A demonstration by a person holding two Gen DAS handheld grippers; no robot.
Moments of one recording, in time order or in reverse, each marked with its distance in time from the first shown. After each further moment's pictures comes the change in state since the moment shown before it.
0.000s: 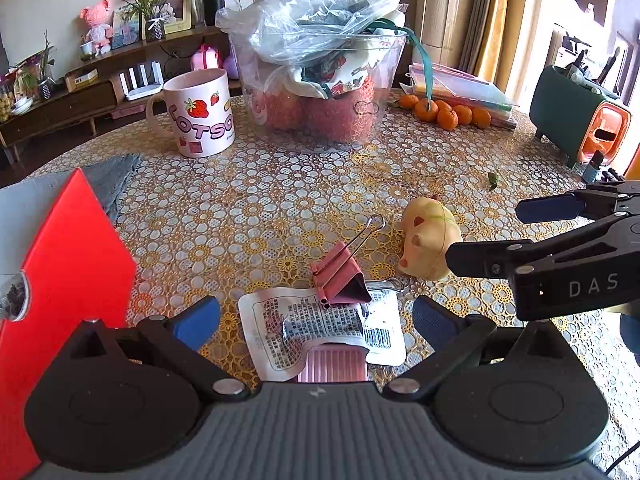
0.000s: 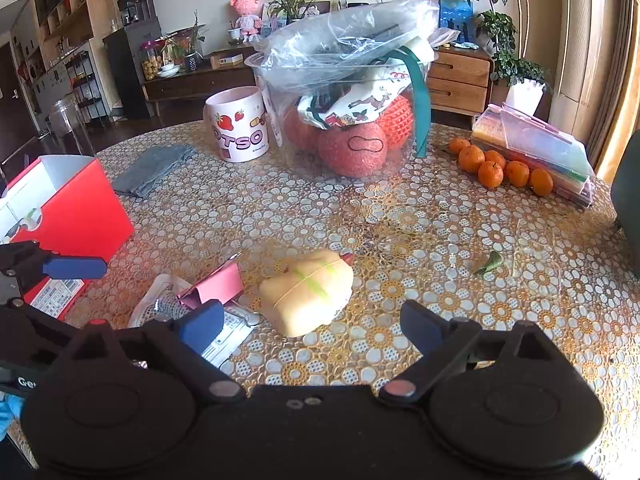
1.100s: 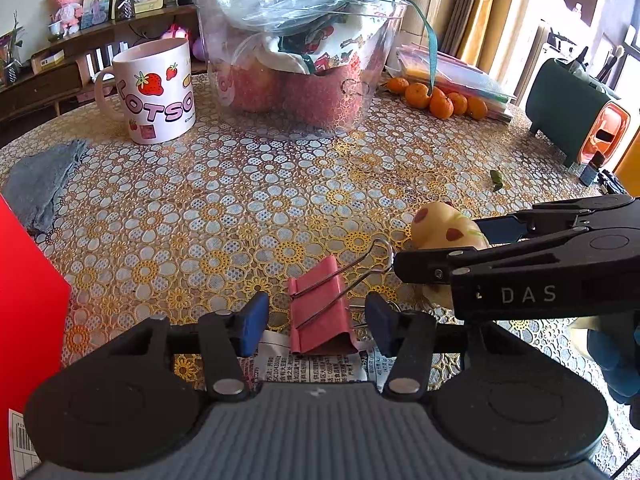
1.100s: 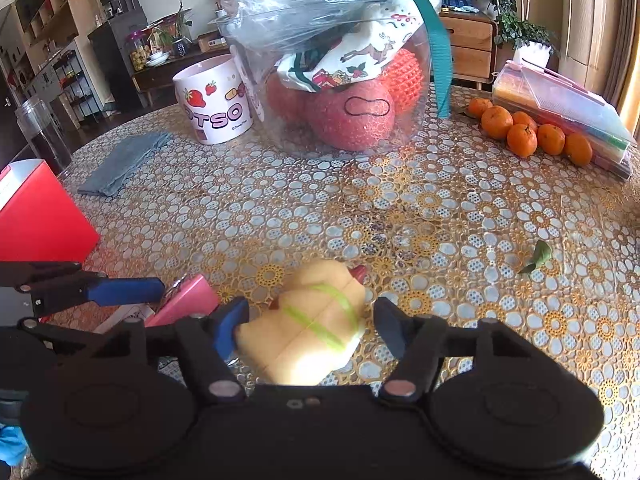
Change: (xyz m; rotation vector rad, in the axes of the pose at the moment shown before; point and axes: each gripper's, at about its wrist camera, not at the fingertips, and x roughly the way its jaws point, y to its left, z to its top) left arm 0.056 0.007 0.016 -0.008 0.042 -0.108; right arm 0.065 -0.013 0.011 0.066 0.073 0.029
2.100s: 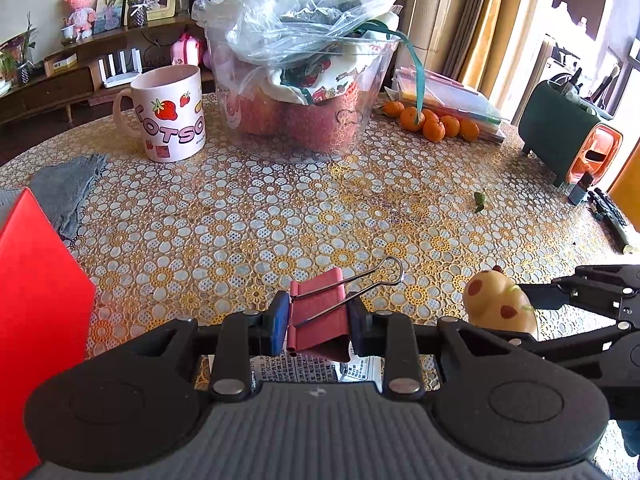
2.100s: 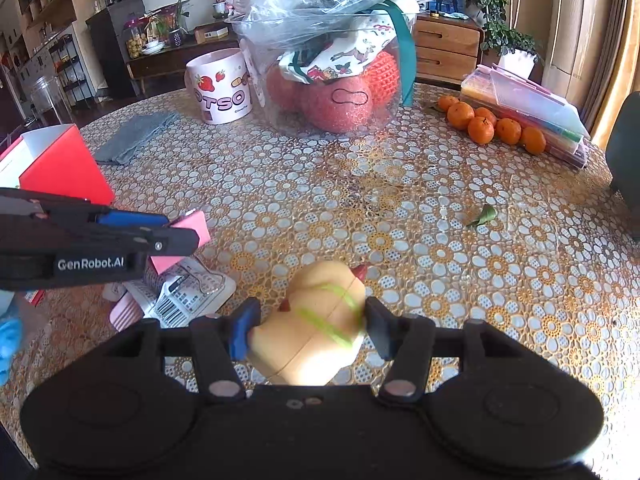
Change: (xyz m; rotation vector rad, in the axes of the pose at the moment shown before) left arm -0.039 -0.009 0.006 -0.027 -0.030 0.023; right arm -0.058 0.008 -0.036 -0.043 0.010 -0.064
